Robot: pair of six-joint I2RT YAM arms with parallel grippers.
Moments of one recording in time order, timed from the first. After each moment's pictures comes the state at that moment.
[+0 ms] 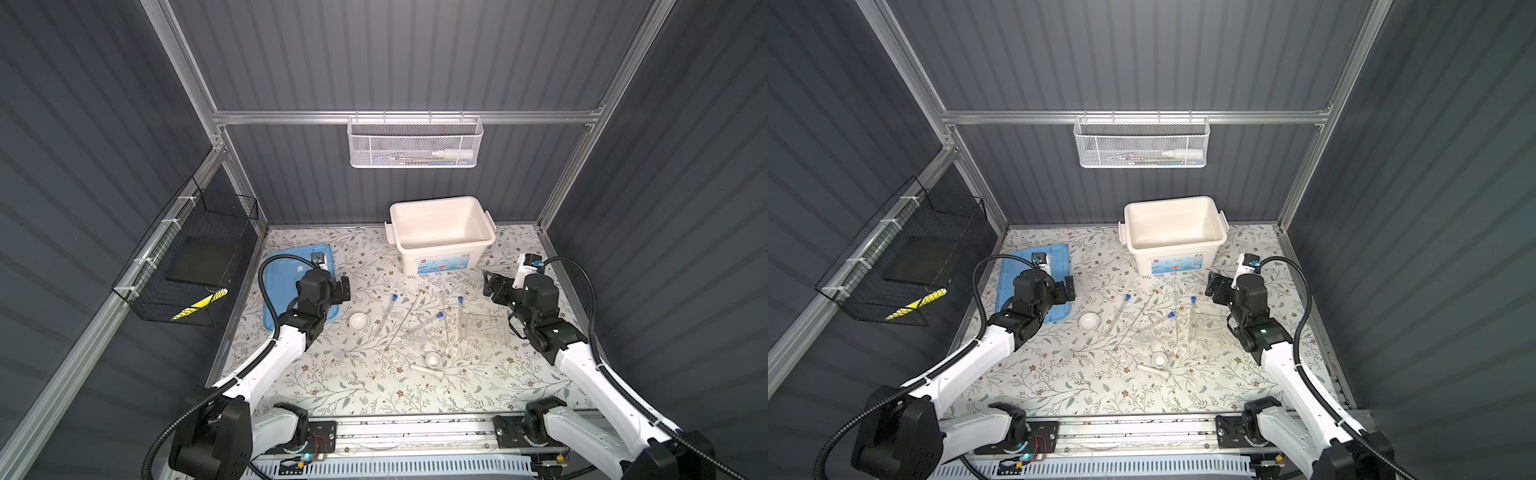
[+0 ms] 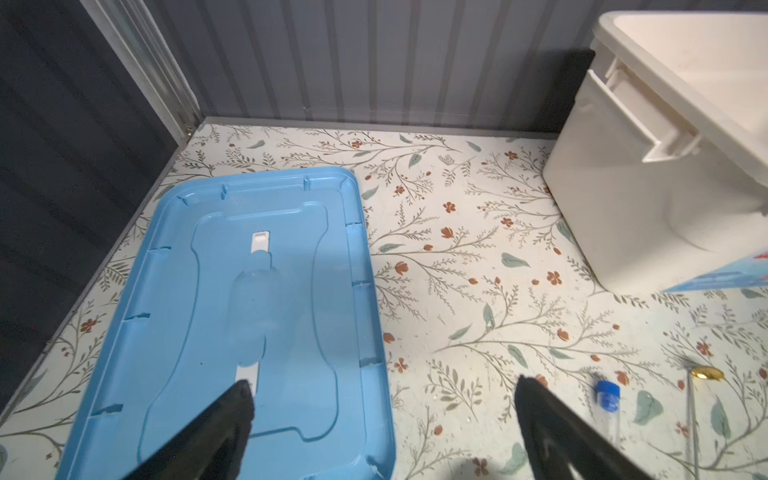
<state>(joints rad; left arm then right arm) -0.36 1.20 0.71 -0.05 -0.28 -0.19 0.27 0.96 0.64 -0.08 0.13 0.44</state>
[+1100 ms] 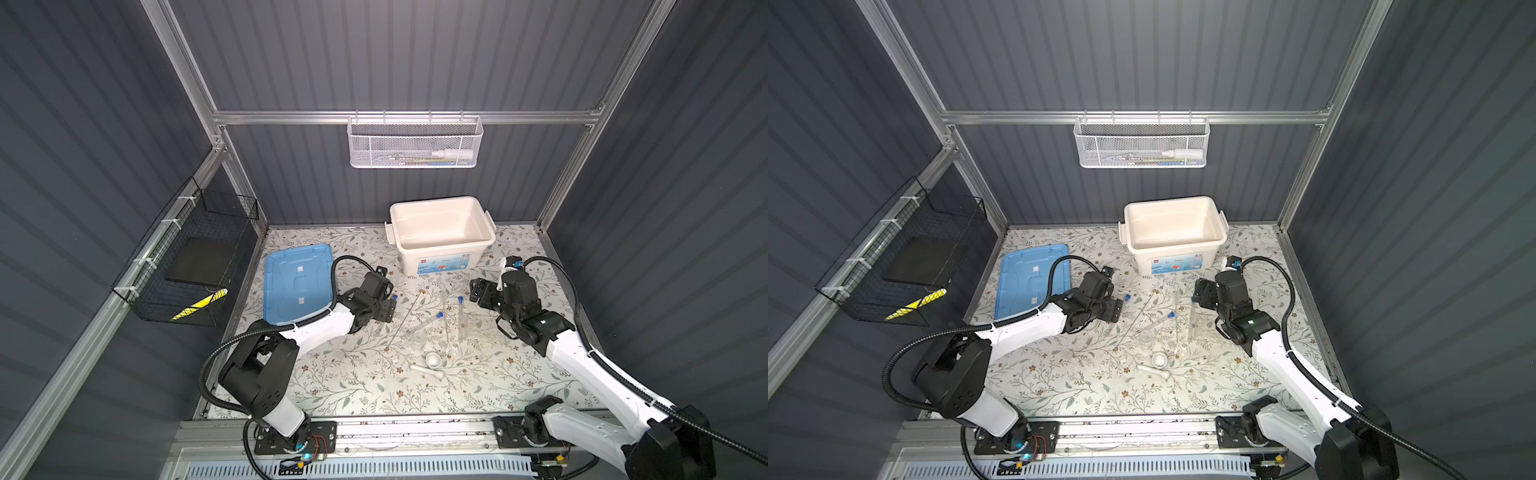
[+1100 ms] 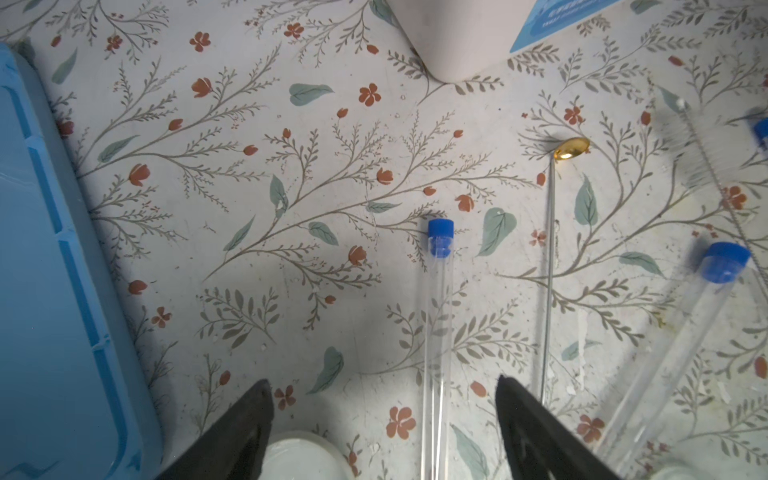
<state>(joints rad) -0.67 1.61 0.96 -0.27 -0.20 -0.20 0.39 1.06 0.73 -0.25 0.19 0.52</state>
